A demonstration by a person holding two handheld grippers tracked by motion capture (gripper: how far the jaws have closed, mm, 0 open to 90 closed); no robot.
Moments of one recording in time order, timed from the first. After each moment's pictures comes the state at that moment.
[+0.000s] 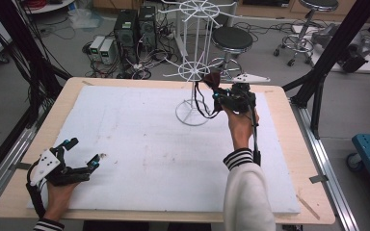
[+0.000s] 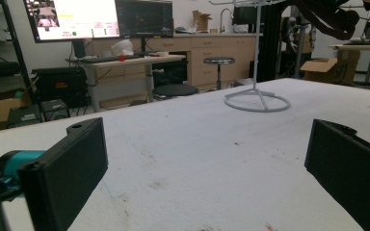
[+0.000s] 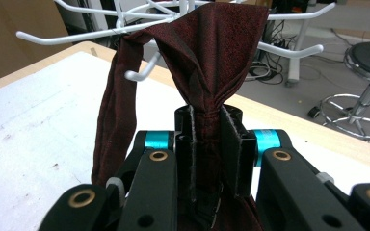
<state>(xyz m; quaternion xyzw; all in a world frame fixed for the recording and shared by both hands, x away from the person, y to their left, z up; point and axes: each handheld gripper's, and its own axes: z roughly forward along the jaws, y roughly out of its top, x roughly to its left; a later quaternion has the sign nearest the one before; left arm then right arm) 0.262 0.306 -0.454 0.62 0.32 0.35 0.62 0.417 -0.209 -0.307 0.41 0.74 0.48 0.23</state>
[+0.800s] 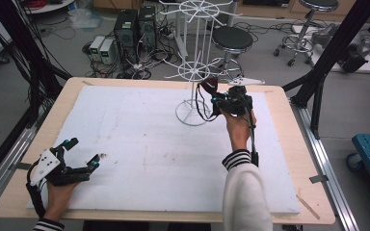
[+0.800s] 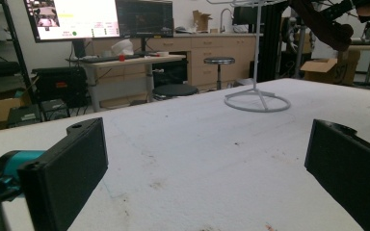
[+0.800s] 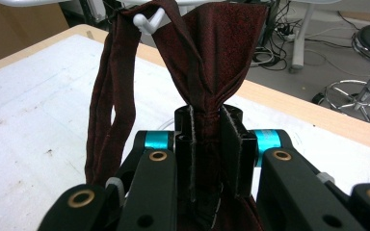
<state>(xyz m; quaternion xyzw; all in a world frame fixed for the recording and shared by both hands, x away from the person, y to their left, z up) 0.263 0.306 -0.454 0.62 0.32 0.35 0.62 0.423 -0.207 -0.323 0.42 0.75 0.47 0.22</state>
